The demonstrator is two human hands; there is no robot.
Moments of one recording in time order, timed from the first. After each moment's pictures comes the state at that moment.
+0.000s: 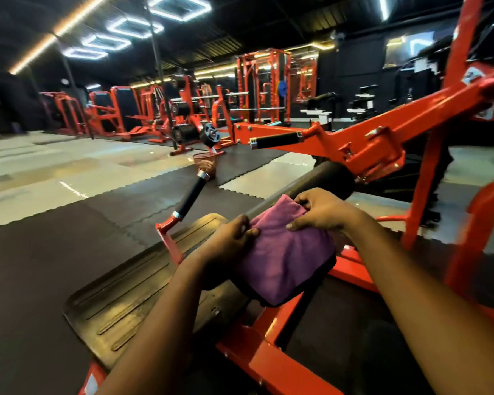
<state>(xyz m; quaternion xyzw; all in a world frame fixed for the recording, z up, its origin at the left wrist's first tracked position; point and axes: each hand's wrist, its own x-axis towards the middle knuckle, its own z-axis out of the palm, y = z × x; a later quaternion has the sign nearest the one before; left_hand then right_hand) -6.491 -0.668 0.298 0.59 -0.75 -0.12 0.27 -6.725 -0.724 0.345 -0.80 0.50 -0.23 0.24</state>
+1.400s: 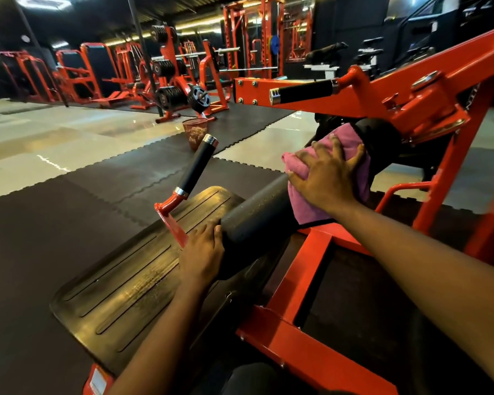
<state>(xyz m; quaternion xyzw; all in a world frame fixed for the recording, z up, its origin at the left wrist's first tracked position) -6.383 -0.713 0.171 0.69 -0.63 -0.08 0.35 -6.648 -0.830 0.266 -0.72 0.59 -0.30 -0.21</state>
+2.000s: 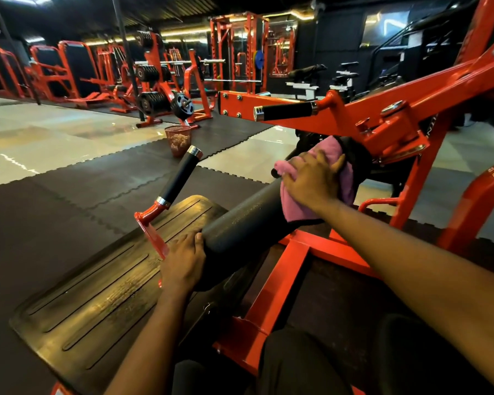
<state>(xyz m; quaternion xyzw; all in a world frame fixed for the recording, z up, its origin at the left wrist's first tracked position) -6.385 -0.721 0.172 0.70 -0.60 -0.12 0.37 -6.663 -0.844 0.293 -0.71 0.62 -0.28 -0.18</state>
